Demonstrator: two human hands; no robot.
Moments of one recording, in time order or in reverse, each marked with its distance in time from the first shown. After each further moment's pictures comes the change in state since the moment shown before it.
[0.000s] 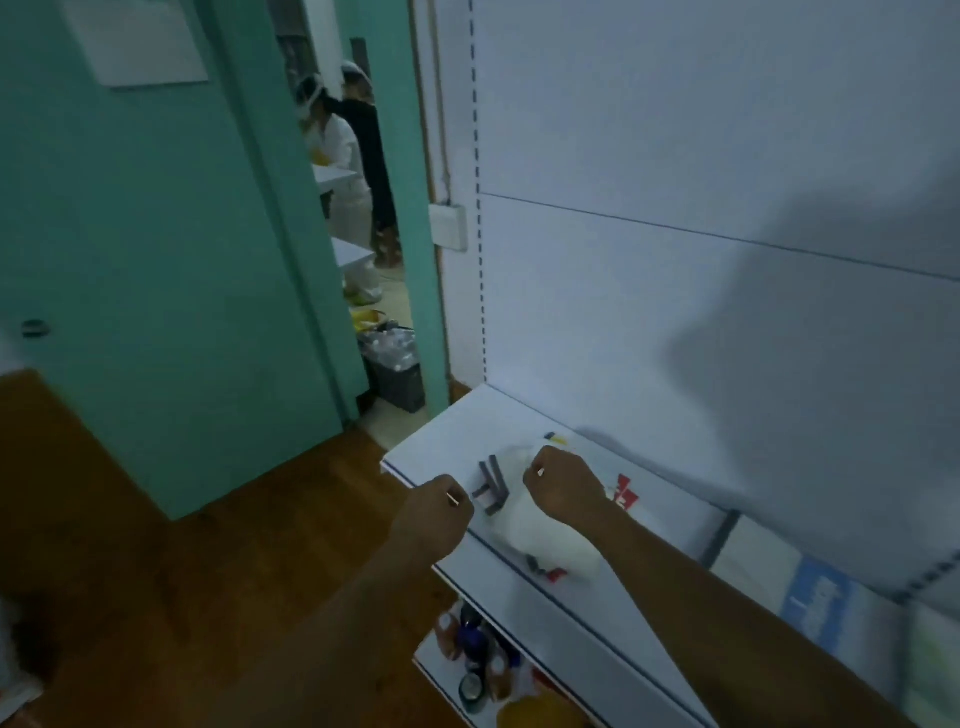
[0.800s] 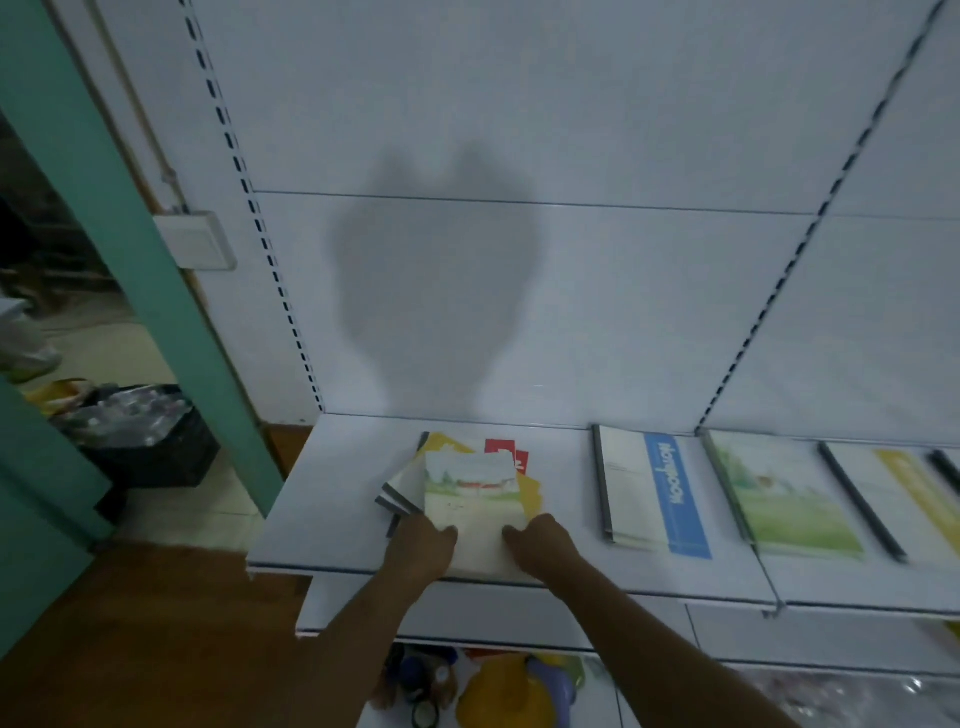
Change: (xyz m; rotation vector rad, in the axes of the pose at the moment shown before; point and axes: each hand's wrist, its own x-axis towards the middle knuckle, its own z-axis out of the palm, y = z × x) left_hand 0.073 -0.005 0.047 -0.059 -0.535 0.113; right_hand -0.047 0.019 0.072 0.386 0.152 0.908
